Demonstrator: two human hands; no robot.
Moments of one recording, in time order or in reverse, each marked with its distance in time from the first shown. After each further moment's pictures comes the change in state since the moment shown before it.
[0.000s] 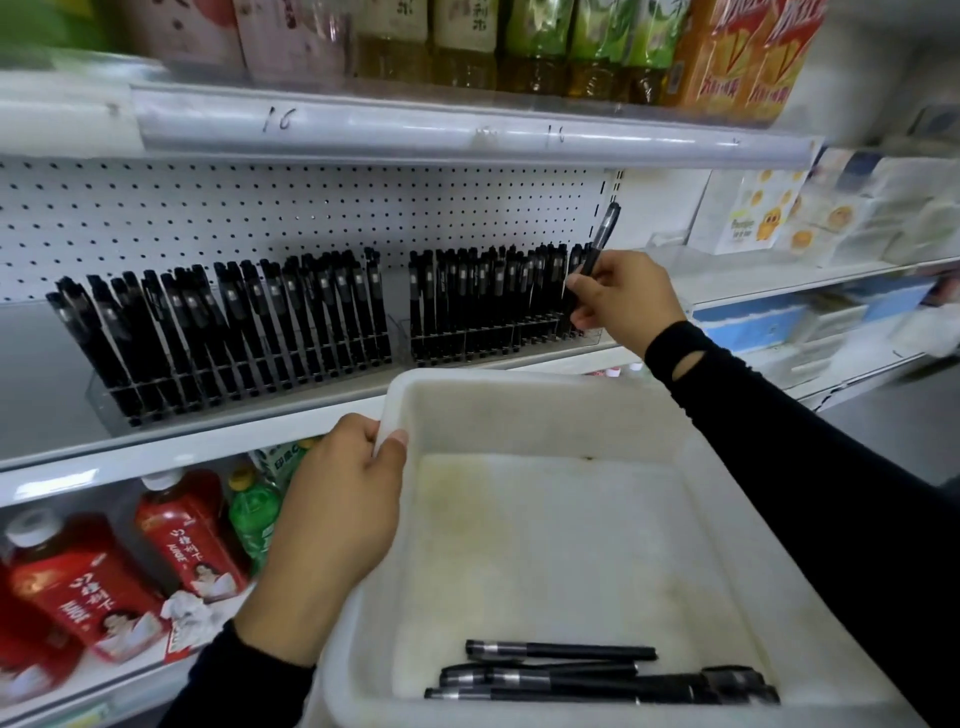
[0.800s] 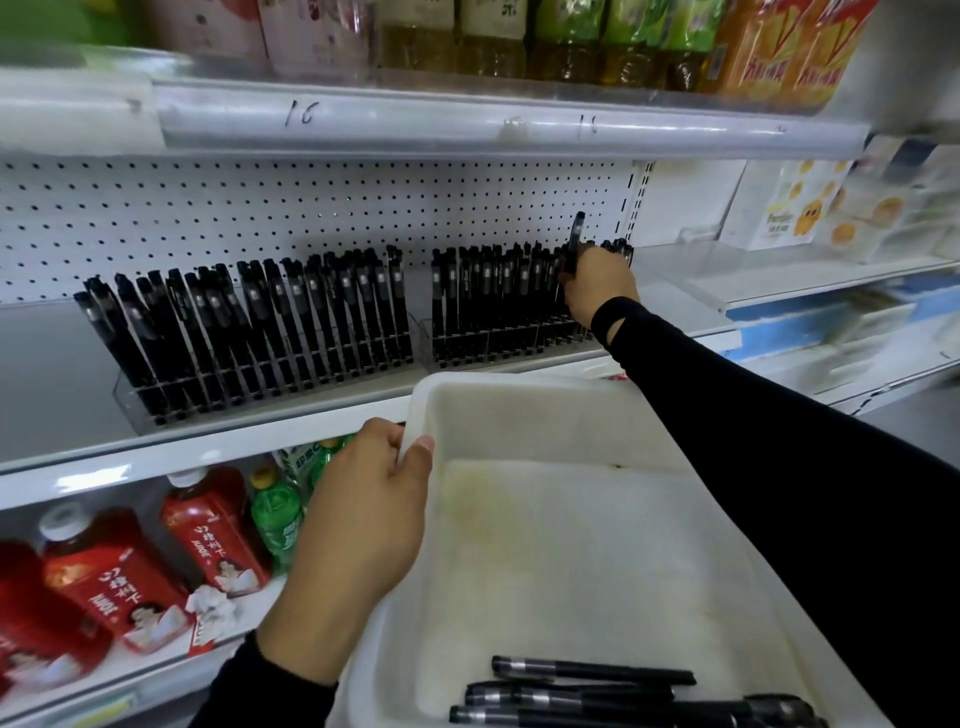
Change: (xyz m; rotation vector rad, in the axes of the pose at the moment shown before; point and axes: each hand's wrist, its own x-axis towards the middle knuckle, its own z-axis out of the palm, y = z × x) left_hand 0.000 0.001 0.002 -0.016 -0.018 -0.022; right_hand 0.072 0.016 0.067 -0.526 0.025 -0.047
